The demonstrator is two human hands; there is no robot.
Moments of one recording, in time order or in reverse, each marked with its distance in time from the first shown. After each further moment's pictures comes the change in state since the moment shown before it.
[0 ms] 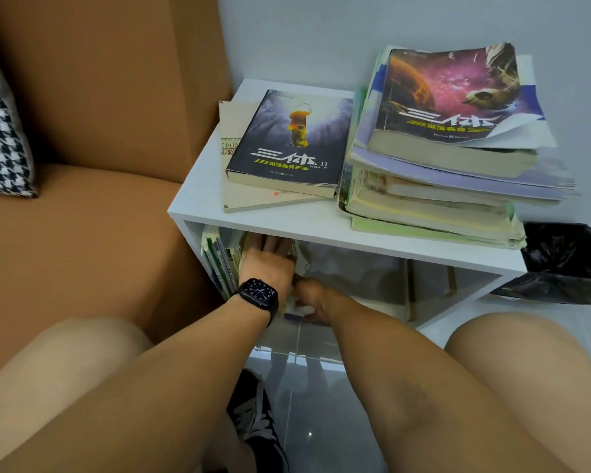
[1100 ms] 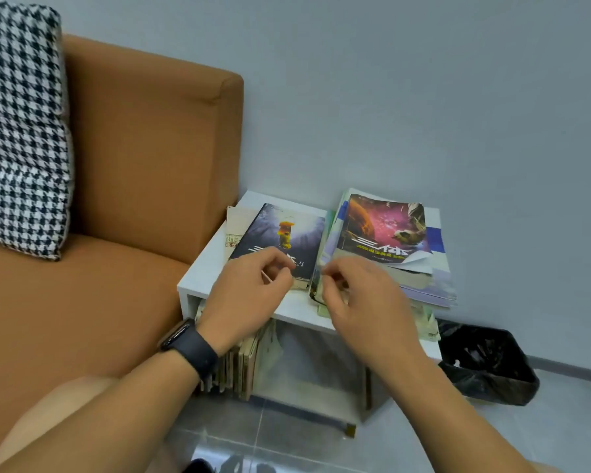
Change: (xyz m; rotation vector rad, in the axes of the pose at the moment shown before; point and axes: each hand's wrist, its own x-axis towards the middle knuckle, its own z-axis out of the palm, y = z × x) left_hand -0.082 -0.054 -0.152 -1.335 0.623 -0.105; right_hand -0.282 -0.083 -0.030 -0.962 0.938 -1.233
